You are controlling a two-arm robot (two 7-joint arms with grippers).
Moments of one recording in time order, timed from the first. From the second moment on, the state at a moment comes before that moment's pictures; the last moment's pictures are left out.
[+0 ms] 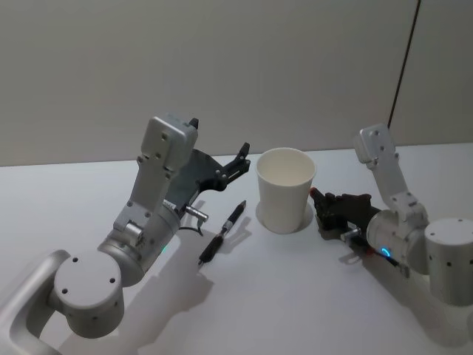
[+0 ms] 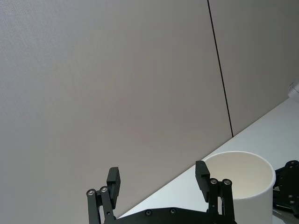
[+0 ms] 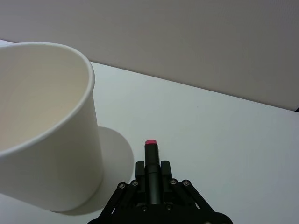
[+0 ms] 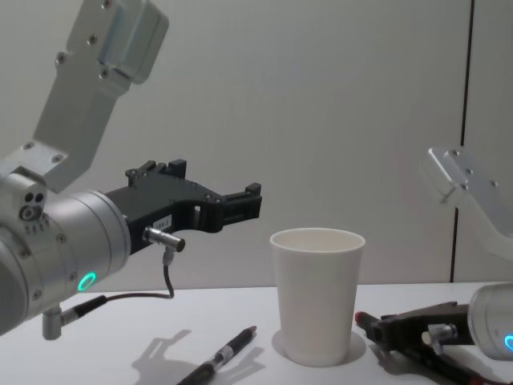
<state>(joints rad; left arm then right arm) -0.24 0.38 0.45 -1.63 -0.20 0.01 -0.01 0.35 0.17 -0.34 -1.32 0.14 0.46 0.22</state>
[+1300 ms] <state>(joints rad) -0.24 0.38 0.45 -1.63 -0.20 0.01 -0.01 0.39 0.22 -0.28 -1.46 0.02 0.36 0.22</state>
